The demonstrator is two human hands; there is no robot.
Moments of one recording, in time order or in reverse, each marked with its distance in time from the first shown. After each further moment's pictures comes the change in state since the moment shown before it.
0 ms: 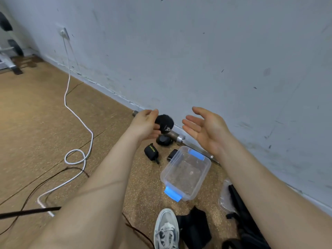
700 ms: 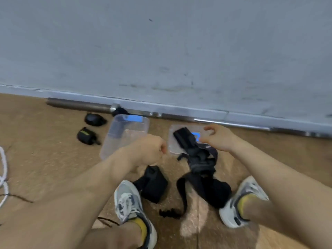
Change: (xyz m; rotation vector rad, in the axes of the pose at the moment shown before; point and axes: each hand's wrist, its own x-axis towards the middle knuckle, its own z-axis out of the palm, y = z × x) left_hand -0.056 -0.076 0.229 1.179 -0.844 0.460; right_hand -0.069 0.065 -0.307 -0.979 0.401 0.236
